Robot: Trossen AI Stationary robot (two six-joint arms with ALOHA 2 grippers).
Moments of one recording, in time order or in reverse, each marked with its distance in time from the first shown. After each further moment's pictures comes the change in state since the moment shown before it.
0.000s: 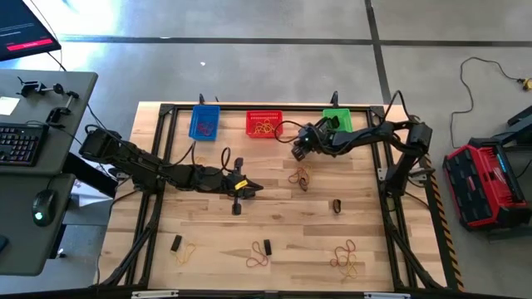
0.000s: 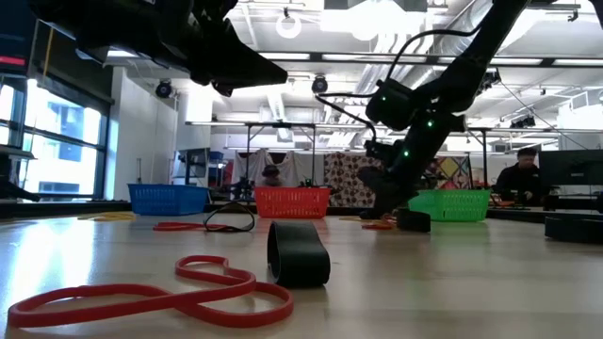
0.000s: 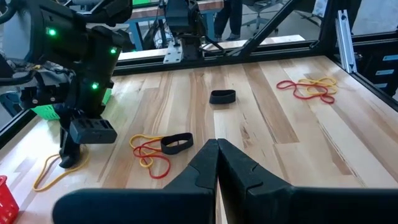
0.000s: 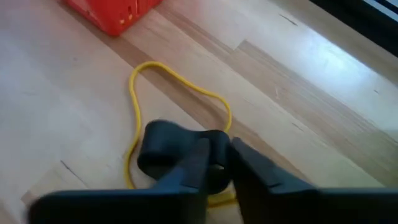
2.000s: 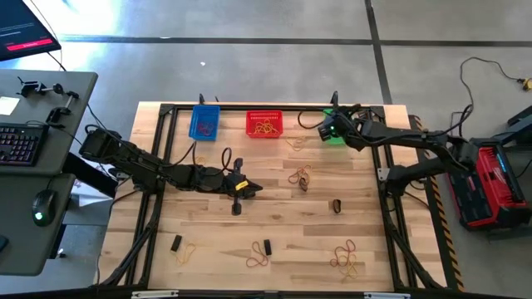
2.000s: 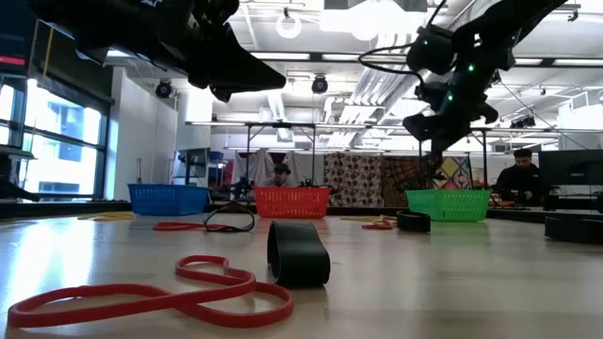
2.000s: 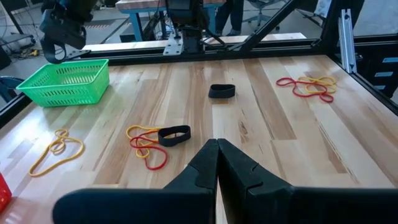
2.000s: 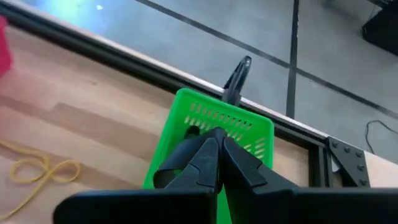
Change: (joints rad) left arm 0.002 0.000 0.000 -0.024 0.000 -0.050; right arm -0.076 -0.475 -0.006 -0.498 0.386 0.120
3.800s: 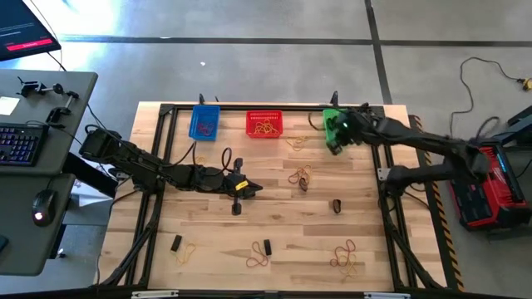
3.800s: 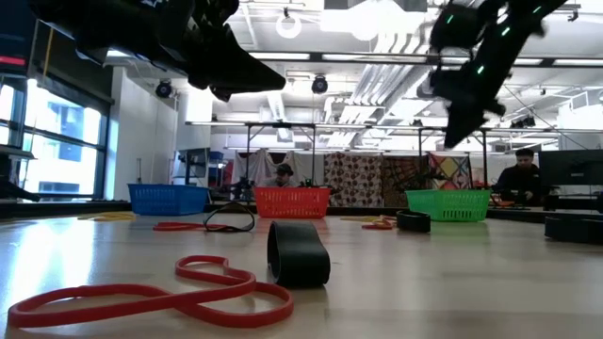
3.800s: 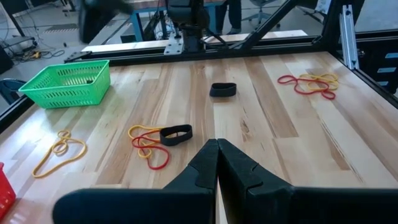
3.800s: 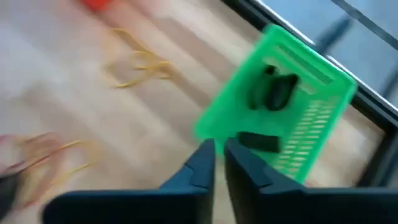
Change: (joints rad) left arm 0.000 0.001 -0.001 -0.003 -0.003 0.016; right arm -0.001 -0.192 0.045 -0.298 -0.446 -0.167
